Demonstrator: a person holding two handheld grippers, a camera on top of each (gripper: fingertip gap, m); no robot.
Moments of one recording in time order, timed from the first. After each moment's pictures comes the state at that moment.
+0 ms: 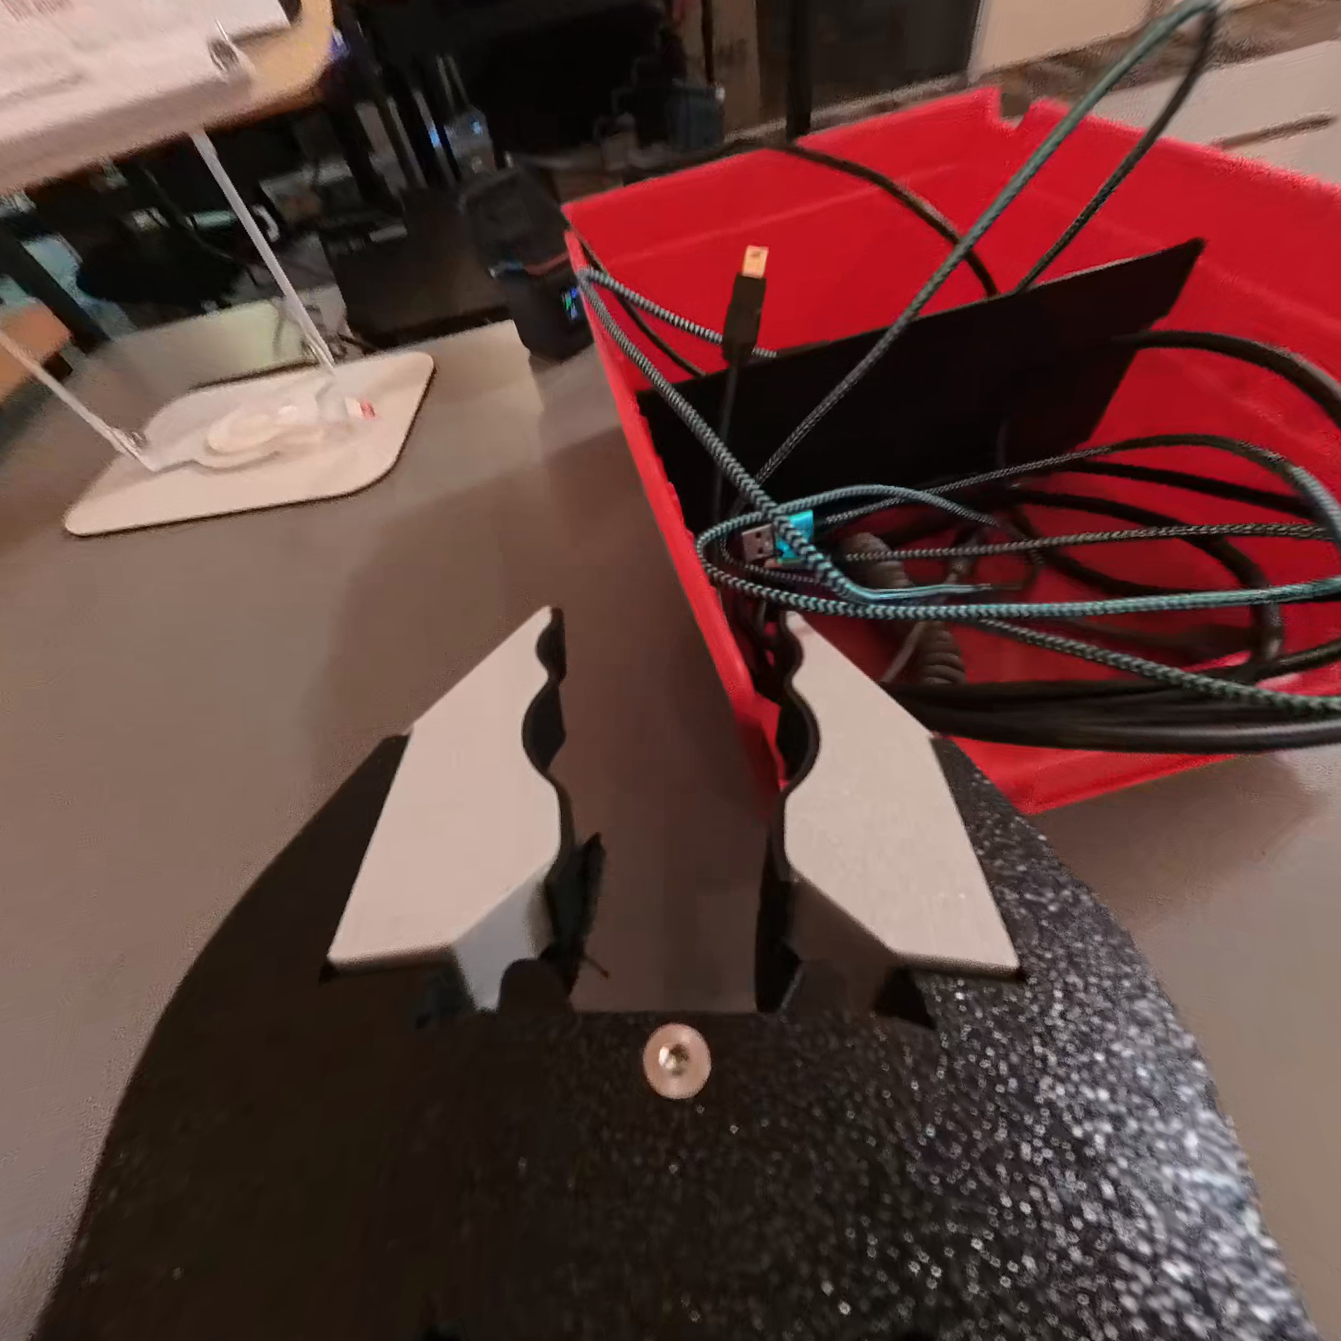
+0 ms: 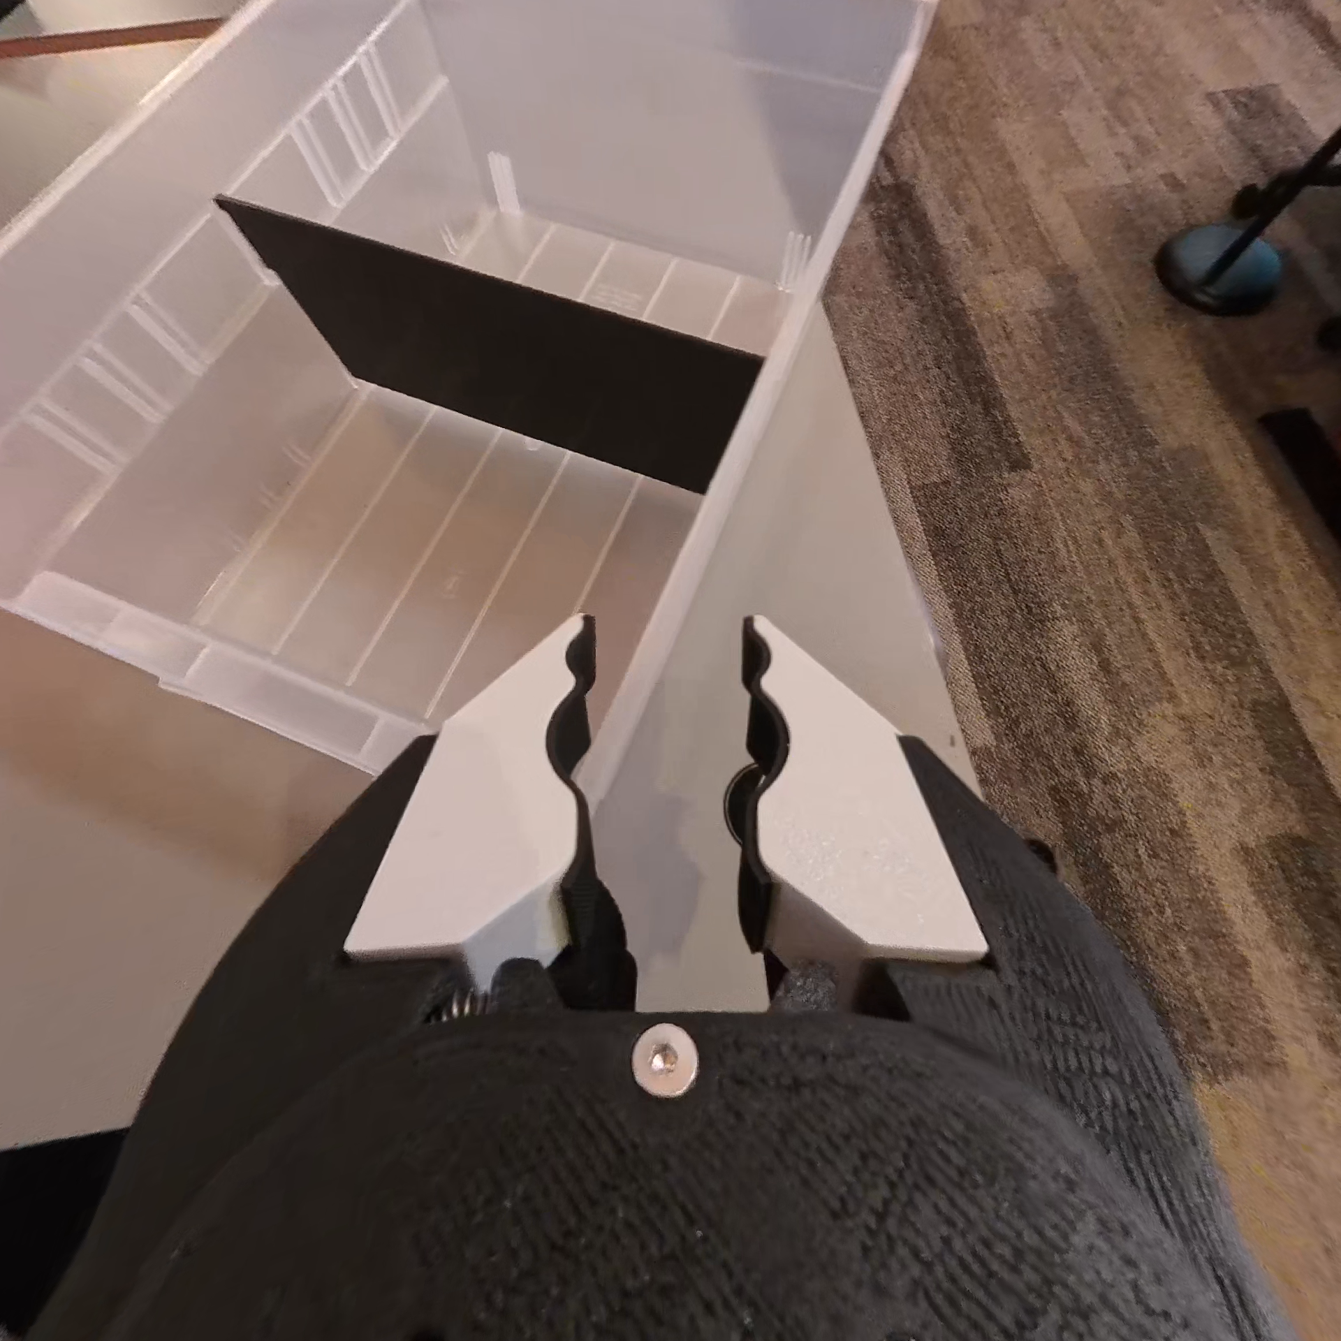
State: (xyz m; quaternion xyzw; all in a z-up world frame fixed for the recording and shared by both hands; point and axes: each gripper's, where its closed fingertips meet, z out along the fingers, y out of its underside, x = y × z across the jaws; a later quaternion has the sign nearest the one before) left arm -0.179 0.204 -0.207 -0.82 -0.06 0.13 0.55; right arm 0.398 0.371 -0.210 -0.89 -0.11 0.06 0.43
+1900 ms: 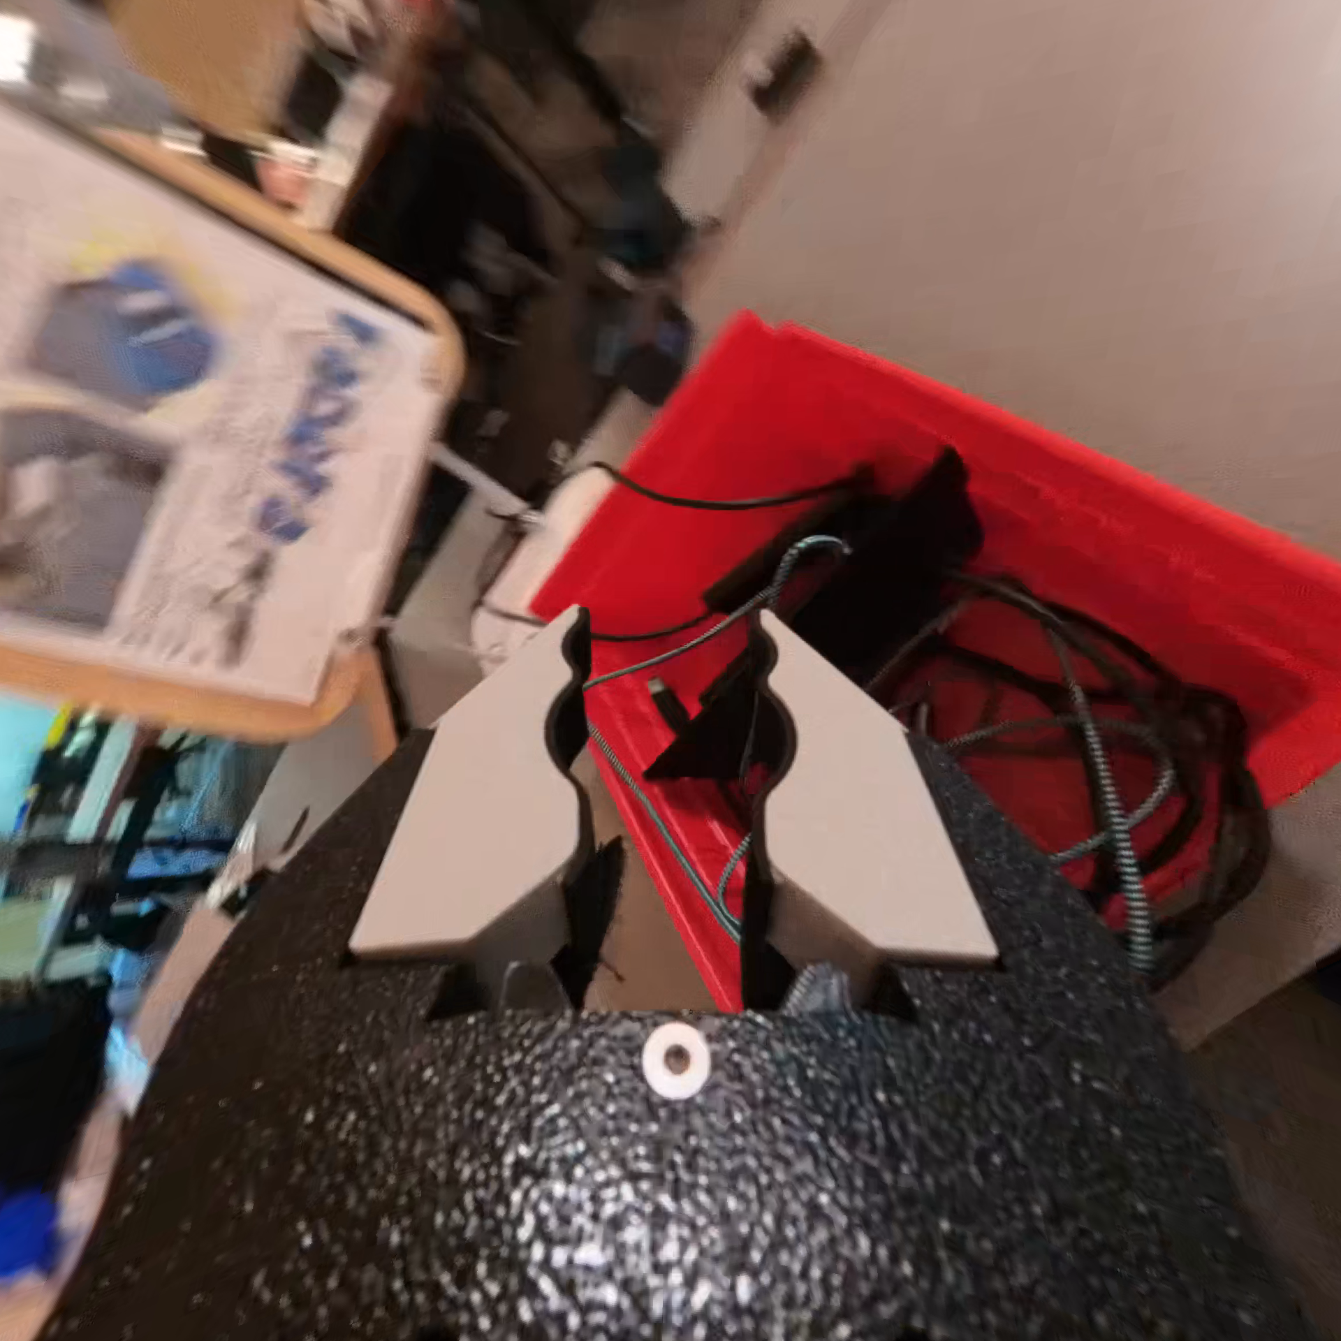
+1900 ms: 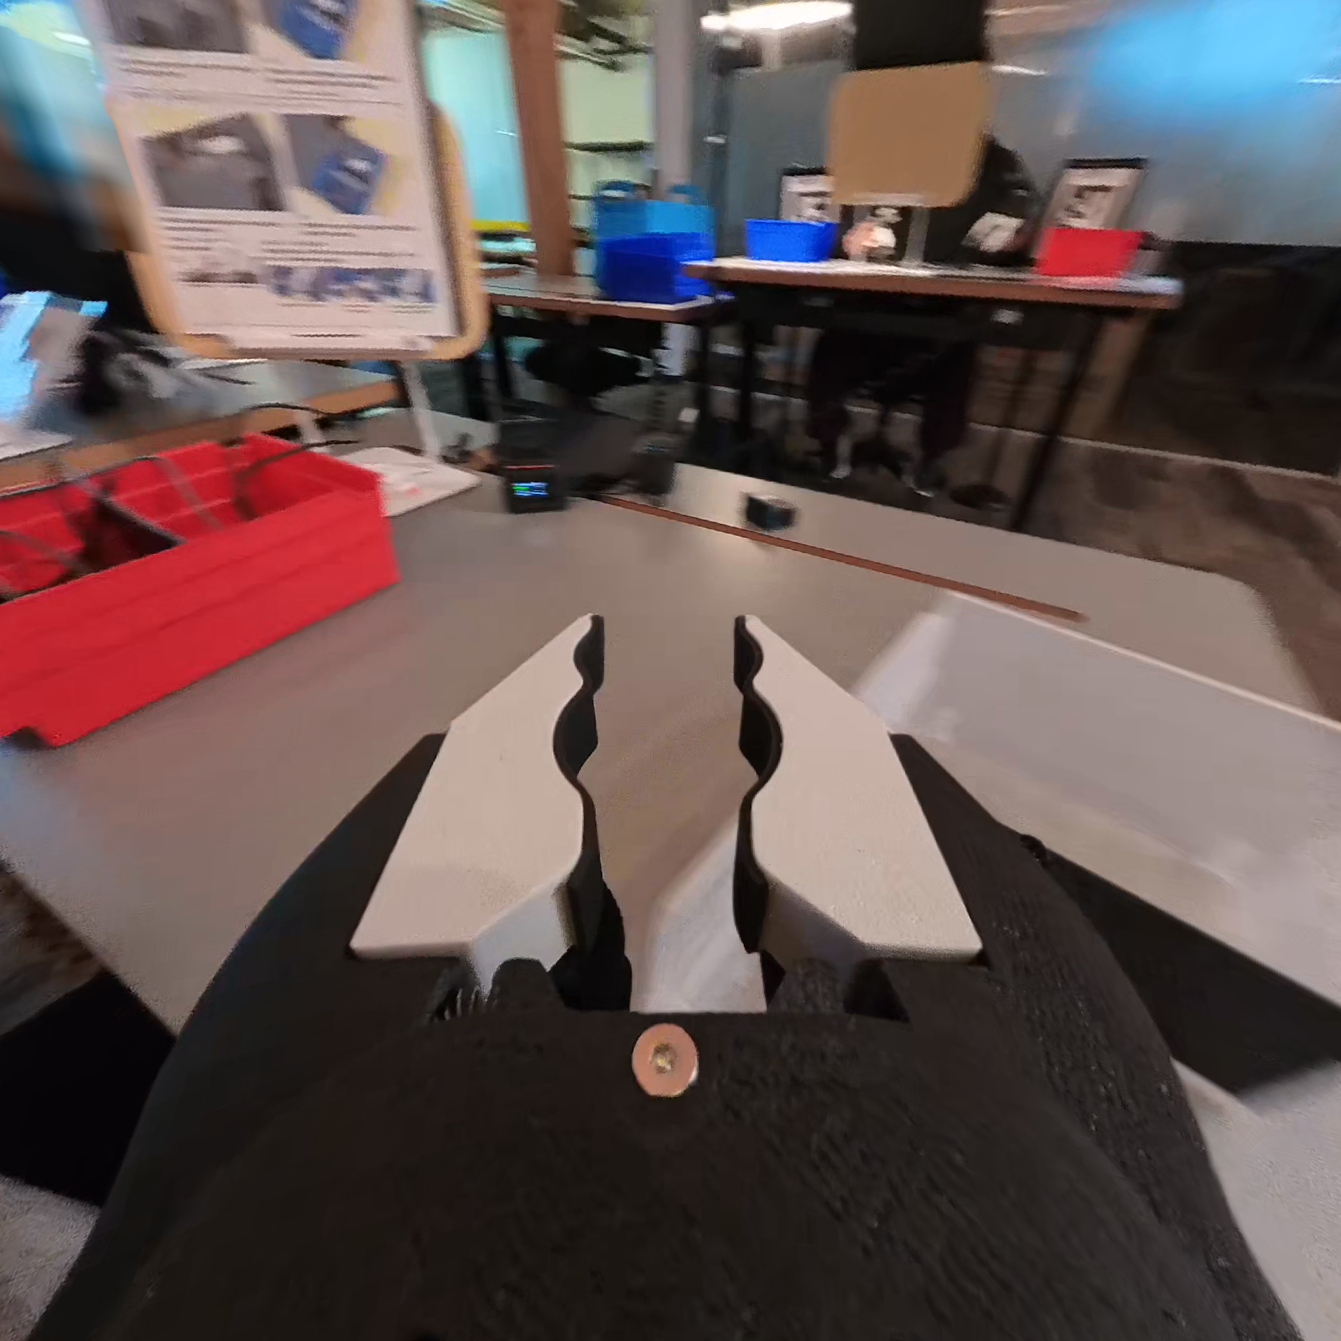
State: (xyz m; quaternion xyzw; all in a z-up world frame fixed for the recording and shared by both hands) left arm -0.285 0.120 -0.093 -0.81 0.28 0.25 0.45; right arm 0.168 0.299 -0.080 -0.66 -0.33 0.29 0.61
